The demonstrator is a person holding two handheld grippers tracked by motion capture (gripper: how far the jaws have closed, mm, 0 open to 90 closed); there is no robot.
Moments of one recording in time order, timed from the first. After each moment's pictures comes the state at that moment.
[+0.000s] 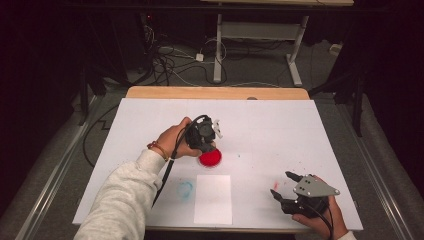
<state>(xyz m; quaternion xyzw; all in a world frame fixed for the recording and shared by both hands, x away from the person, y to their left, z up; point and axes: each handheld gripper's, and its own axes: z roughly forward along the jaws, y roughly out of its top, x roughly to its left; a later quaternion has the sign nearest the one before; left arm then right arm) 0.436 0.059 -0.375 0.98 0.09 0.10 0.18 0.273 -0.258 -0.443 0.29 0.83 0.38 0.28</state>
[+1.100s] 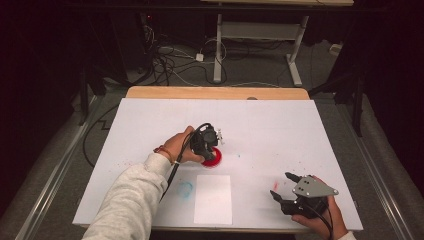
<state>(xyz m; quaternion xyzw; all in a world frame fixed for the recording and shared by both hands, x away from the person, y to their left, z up) 0.452 0.048 -0.430 0.98 0.11 0.03 0.14 0.273 -0.258 -0.445 0.29 0.84 0.38 0.27</state>
